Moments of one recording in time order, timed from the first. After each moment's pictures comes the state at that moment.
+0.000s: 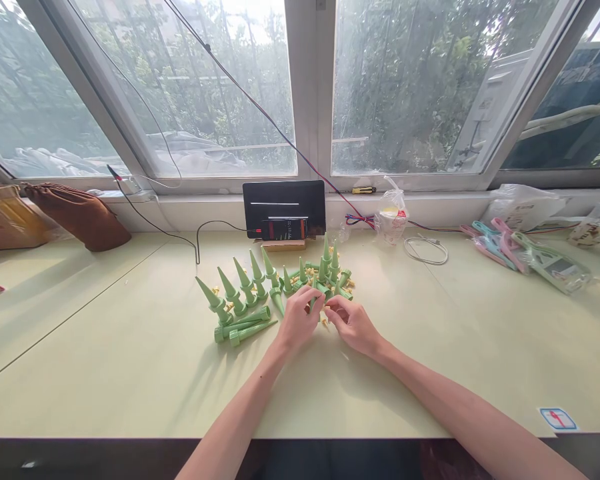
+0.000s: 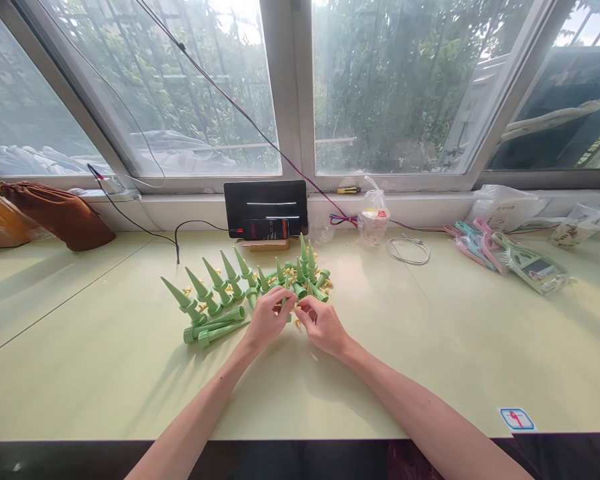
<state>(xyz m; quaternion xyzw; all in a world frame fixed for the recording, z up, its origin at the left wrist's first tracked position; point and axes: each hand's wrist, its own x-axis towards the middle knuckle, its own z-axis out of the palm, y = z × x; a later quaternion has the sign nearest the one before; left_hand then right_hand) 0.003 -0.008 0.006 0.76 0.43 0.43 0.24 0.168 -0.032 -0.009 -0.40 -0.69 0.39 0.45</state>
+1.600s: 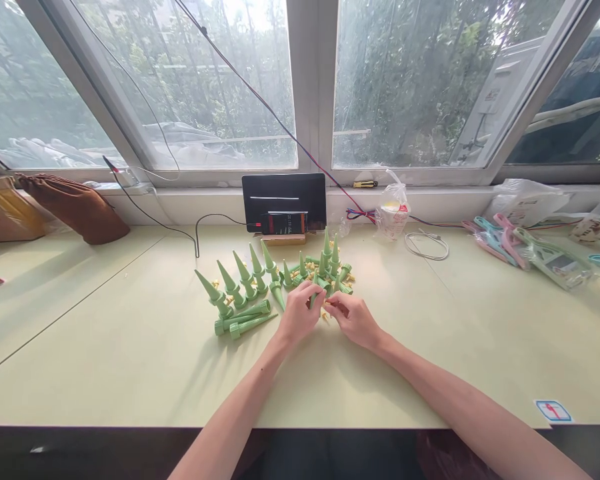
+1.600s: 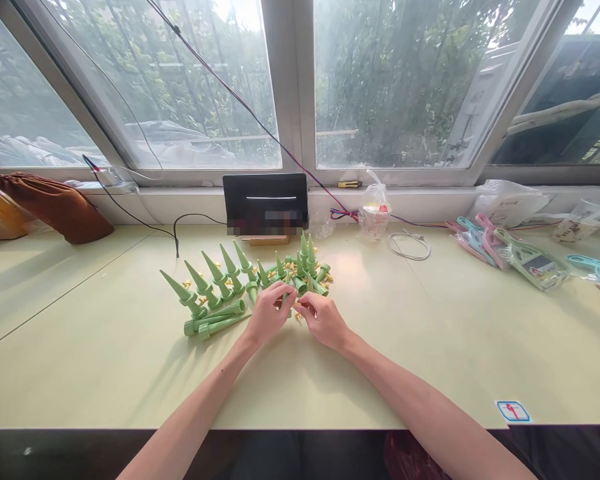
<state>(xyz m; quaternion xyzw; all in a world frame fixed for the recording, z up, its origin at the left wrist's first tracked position) 0.005 -0.008 0.005 0.77 0.44 0.42 0.20 0.172 -0.027 -0.015 -0.41 -0.73 0.32 0.45</state>
